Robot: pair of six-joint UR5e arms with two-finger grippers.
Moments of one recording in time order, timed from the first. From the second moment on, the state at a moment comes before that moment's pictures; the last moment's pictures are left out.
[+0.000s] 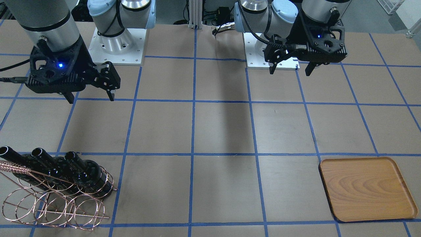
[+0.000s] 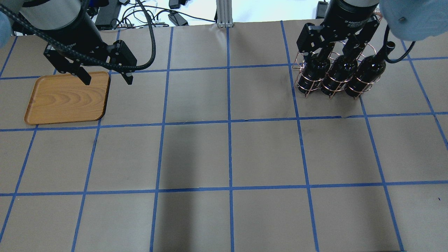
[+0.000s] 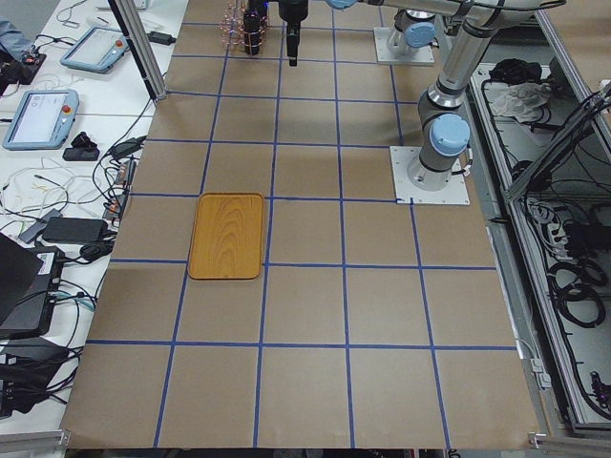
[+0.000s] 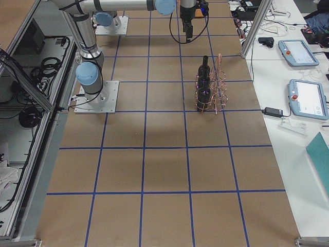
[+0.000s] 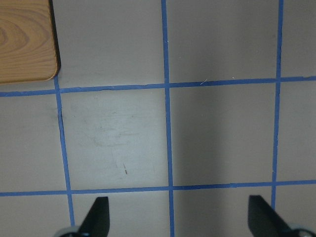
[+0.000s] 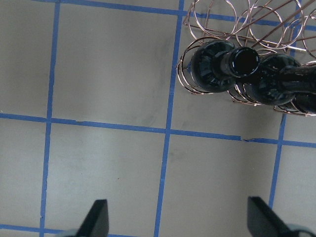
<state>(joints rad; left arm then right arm) -1.58 -1.55 -1.48 -1.69 1.59 0.02 1.58 -1.49 1.47 -1.63 -1.58 -0.10</state>
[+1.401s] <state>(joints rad) -1.58 -1.55 -1.48 -1.69 1.59 0.02 1.53 -1.50 1.46 -1.63 -1.61 -0.10</state>
